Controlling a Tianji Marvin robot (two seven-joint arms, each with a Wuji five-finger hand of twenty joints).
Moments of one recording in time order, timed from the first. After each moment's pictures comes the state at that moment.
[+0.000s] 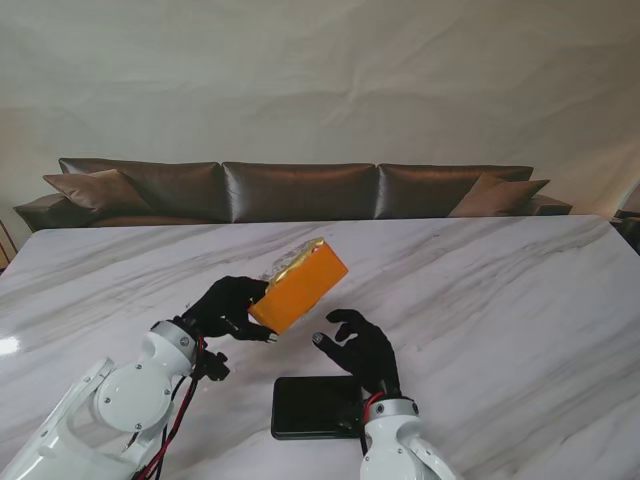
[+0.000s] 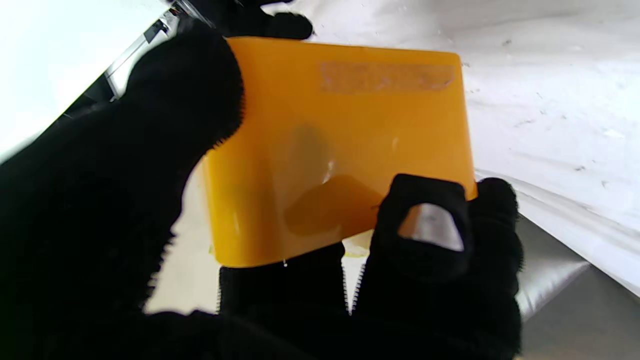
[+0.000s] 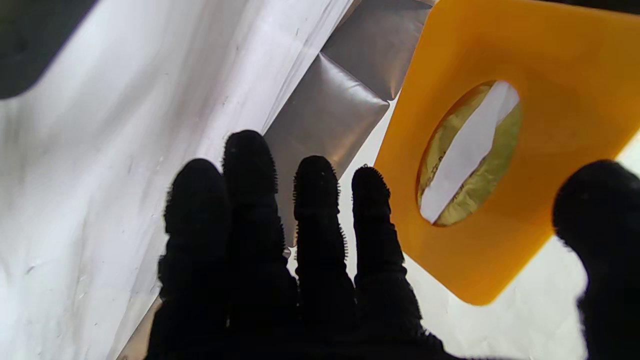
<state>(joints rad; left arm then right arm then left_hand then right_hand) 1.62 -1.10 -1.24 -1.84 0.35 0.00 -0.12 -1.68 -1.28 0.94 -1.61 -0.33 0.07 -0.63 0.59 -1.11 1.04 -0.25 0.96 -0.31 1.25 1.29 1.10 -0.21 0.88 0.87 1.20 0.18 1.39 1.06 0.77 0.29 -0.17 0.43 0.02 -0.55 0.85 0.08 0.50 0.01 0.68 0.47 0.72 0.07 0.83 0.74 0.83 0.18 0.83 0.59 0.56 0.17 1.35 0.53</state>
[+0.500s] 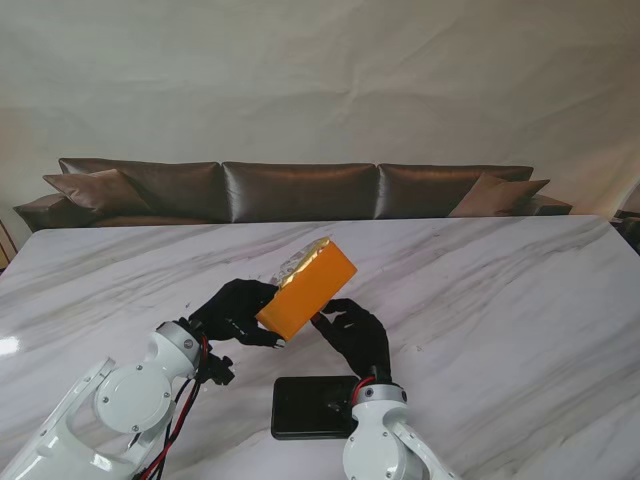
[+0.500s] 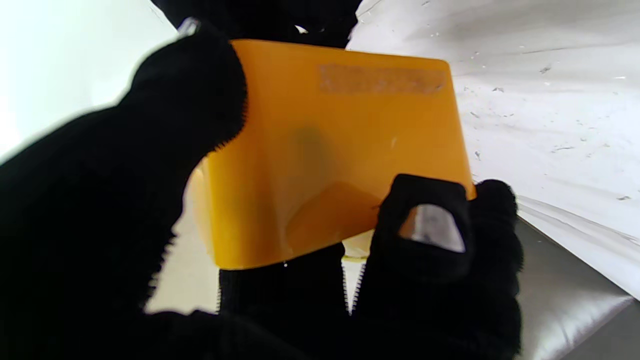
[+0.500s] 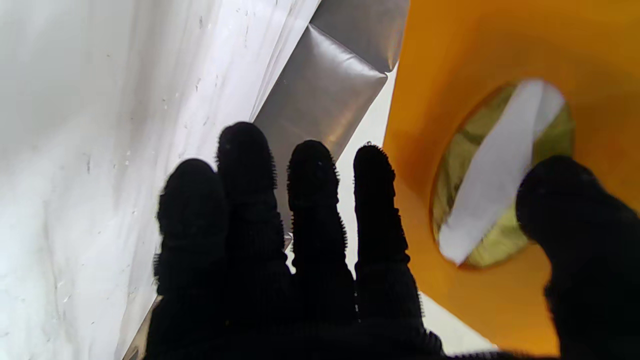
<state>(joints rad) 1.61 -1.09 -1.23 -1.86 0.31 -0.04 -0.16 -1.61 -1.33 0.90 -1.58 -0.27 0.11 -0.71 0.59 -1.11 1.04 -0.20 0.96 -0.31 1.31 1.33 1.10 -0.21 0.88 0.87 1.20 0.18 1.39 1.06 0.77 0.29 -0.30 0.46 0.13 -0.50 0.84 0.09 0.66 -0.02 0.67 0.48 0.89 0.09 0.83 0.75 0.92 0.19 0.88 0.60 0.62 0.19 1.39 0.54</state>
